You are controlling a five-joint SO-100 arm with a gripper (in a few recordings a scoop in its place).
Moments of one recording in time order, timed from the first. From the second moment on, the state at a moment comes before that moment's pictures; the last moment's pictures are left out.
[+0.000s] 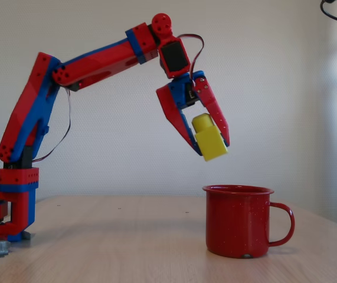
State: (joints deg) arm 4.6 72.4 43.5 89.6 8.2
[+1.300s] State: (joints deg) arm 2.5 56.6 36.7 82.2 11.3
